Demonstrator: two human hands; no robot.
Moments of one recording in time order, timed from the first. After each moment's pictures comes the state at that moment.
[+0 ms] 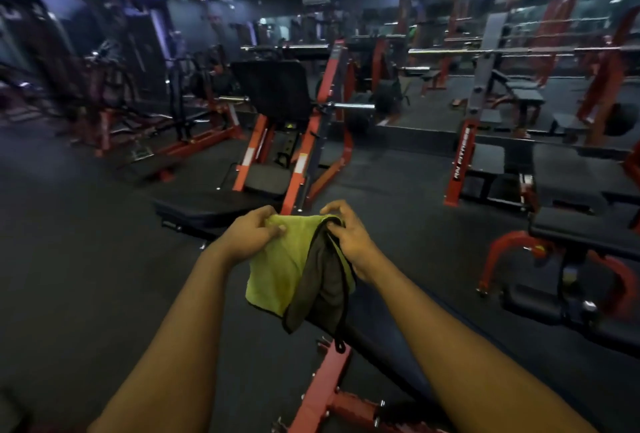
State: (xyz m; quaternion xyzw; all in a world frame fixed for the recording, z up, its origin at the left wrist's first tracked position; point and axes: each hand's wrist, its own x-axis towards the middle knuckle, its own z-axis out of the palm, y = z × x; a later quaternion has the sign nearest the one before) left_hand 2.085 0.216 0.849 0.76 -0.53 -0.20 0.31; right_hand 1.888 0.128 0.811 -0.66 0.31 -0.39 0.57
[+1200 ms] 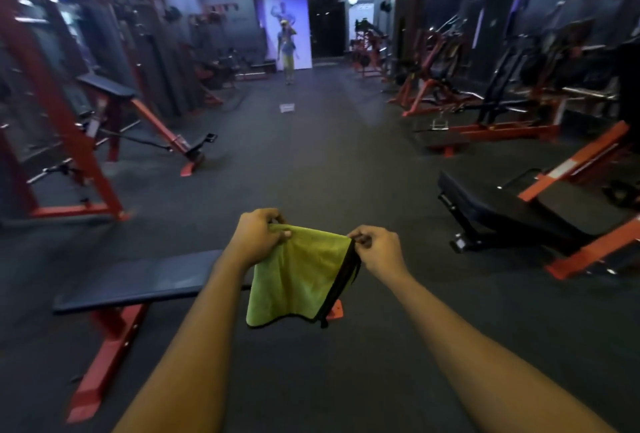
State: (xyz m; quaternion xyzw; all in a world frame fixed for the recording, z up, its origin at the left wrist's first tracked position) left_hand 2.264 0.697 0.855 0.95 -0.10 0.05 0.29; right_hand 2.247 0.458 0.777 -0.87 0.03 -0.16 0.47
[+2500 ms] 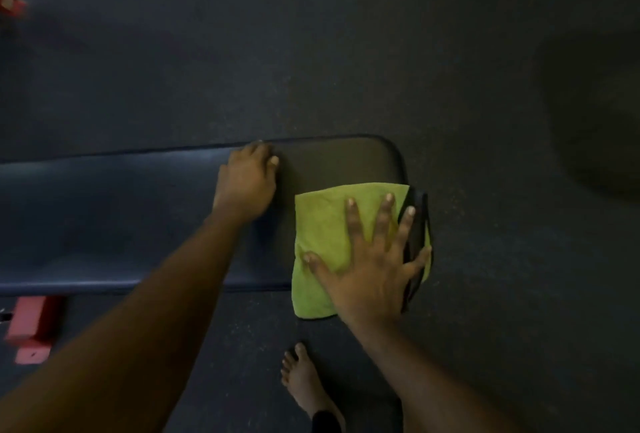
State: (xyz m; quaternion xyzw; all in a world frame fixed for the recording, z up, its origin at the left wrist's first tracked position) left_hand 2.890 0.793 0.274 0.98 -0.01 -0.11 0.16; right_hand 2.744 0.600 0.243 -0.98 0.10 0.09 0.15
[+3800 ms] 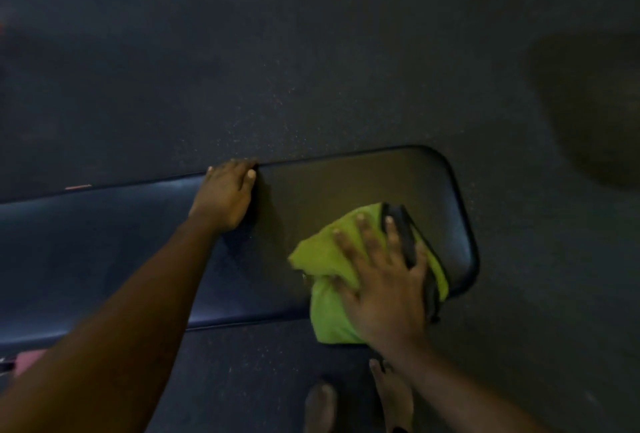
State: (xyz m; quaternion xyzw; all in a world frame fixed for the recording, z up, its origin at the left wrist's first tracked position) left_hand 2.935 0.927 0.254 0.97 -0.05 -0.17 0.16; right_hand 2.747 0.674 0.224 -1.00 0.00 0.03 0.09
